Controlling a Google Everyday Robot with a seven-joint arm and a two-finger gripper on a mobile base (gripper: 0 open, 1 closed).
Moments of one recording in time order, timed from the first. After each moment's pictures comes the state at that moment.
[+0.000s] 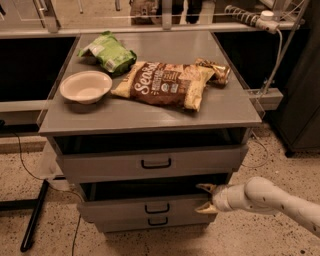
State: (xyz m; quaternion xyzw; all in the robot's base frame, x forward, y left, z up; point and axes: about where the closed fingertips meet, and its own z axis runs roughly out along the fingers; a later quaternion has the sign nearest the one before) arm 0.536 -0.185 0.415 -0.63 0.68 0.12 0.36
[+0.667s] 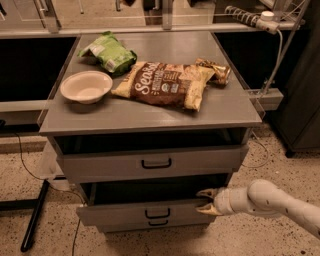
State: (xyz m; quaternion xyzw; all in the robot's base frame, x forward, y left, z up) arm 0.523 -0.182 0.419 -0.63 0.67 0.13 0.36
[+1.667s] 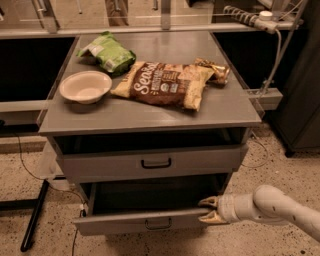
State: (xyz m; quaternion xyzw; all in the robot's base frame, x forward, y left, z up) arm 0.496 -0.186 0.419 -0.64 0.67 0.15 0.36
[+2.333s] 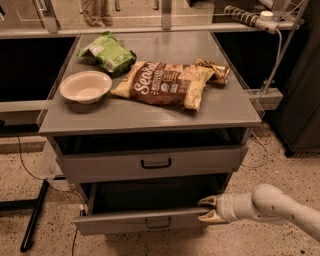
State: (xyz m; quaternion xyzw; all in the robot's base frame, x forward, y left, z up) arm 0.496 -0.186 0.419 -0.64 0.67 0.15 0.36
